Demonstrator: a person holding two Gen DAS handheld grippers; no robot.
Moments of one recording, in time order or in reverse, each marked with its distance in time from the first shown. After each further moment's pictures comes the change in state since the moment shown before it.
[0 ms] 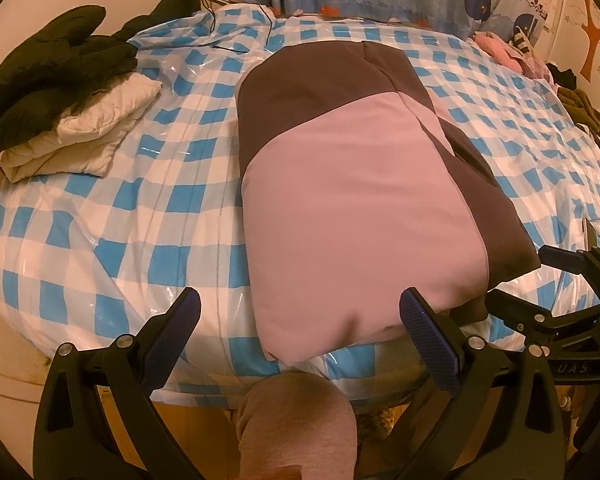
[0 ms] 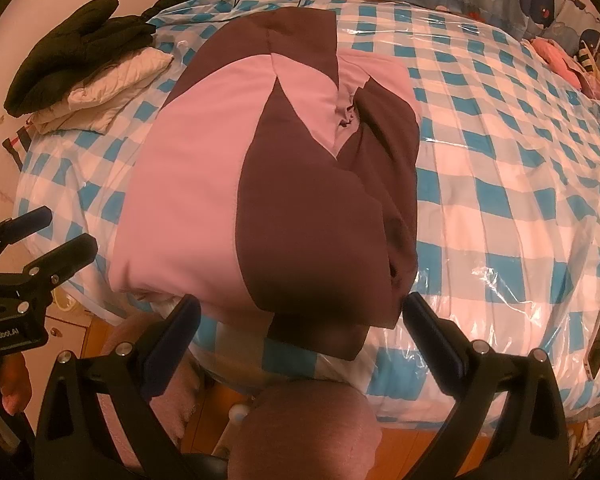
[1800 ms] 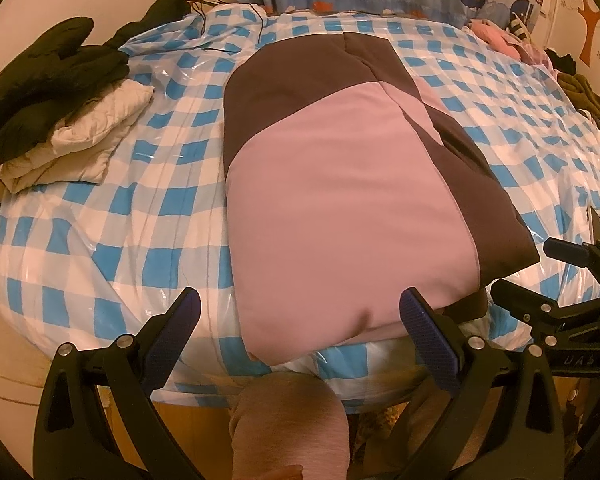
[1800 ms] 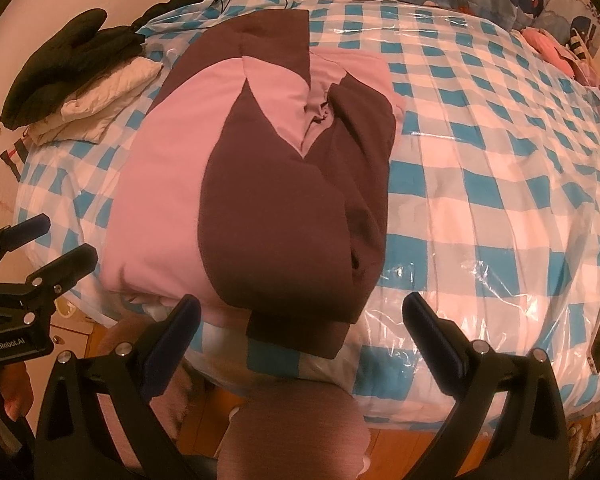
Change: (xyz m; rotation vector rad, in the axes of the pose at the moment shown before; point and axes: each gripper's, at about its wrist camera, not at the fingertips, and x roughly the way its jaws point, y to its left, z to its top) left arm 0.003 -0.016 0.004 0.025 0.014 0.021; right arm 0.000 -0.020 -0.001 0.042 -0.011 0.009
